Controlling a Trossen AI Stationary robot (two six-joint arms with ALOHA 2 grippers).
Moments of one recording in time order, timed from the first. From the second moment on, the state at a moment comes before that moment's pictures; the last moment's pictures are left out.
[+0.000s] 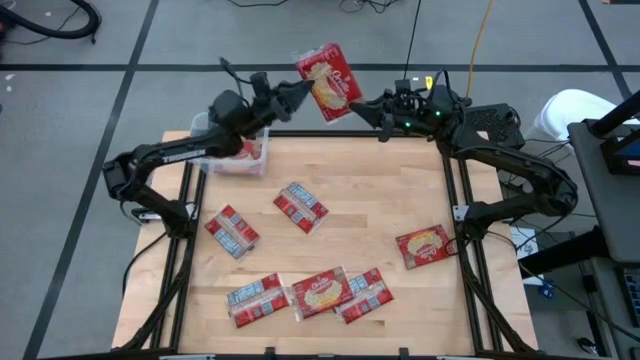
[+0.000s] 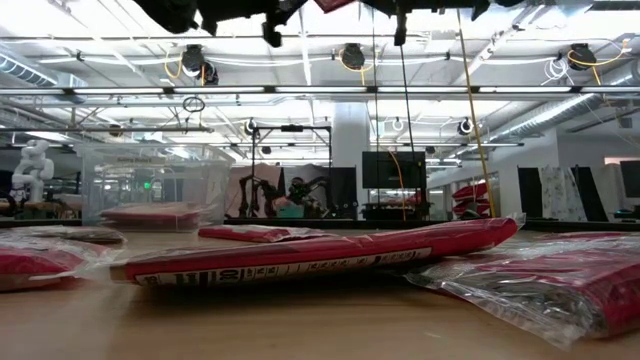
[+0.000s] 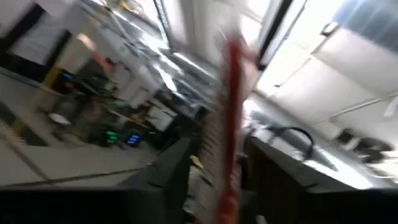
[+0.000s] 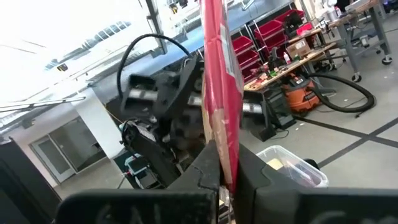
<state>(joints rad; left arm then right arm) 0.52 1.48 1.16 0.80 0.14 -0.74 -0.55 1.26 1.11 0.32 -0.35 0.56</state>
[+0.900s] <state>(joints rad) 0.57 1.16 1.16 0.18 0.37 -0.42 -0.45 1.26 1.11 -0.11 -0.44 0.46</state>
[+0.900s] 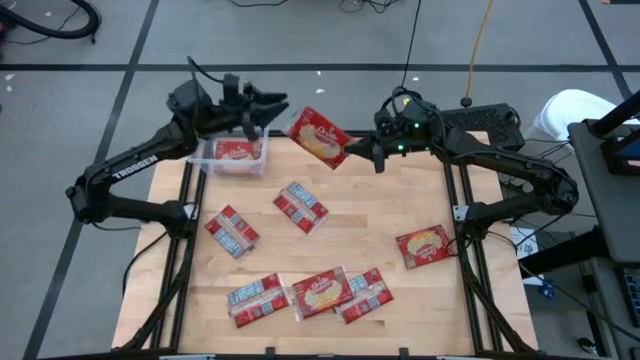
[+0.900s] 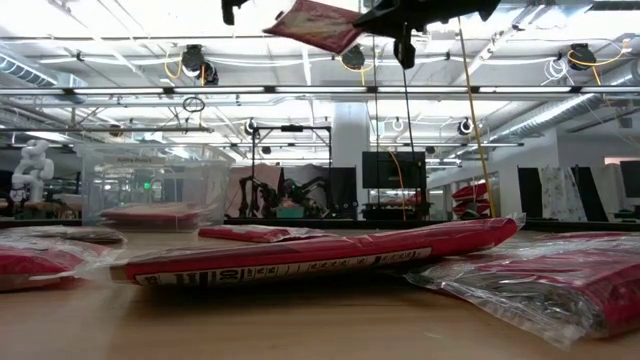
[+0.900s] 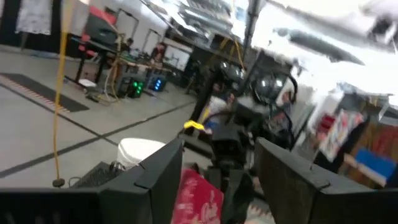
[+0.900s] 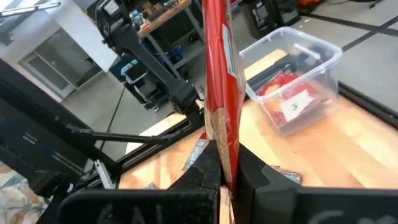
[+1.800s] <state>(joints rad) 0.47 1.24 1.16 -0.32 0.51 -0.18 -0.33 1.37 1.11 -0.16 -0.45 0.40</state>
